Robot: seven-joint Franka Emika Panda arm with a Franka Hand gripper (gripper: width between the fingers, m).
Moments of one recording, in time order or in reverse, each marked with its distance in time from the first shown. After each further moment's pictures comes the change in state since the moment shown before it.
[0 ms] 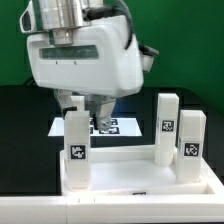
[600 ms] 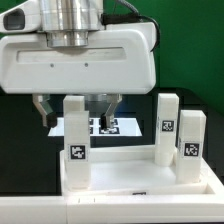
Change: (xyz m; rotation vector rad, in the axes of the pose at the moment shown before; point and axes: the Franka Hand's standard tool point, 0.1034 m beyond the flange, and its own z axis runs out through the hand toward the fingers) arm 0.012 0.012 0.005 -0.041 0.050 -0.709
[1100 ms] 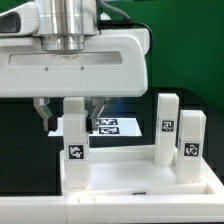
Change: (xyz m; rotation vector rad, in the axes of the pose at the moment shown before) arm -0.001 0.002 0.003 -0.004 0.015 0.074
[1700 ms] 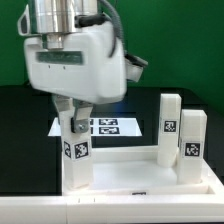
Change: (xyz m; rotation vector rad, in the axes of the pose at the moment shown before) arm -0.003 -0.002 0.000 0.023 -0.018 0.957
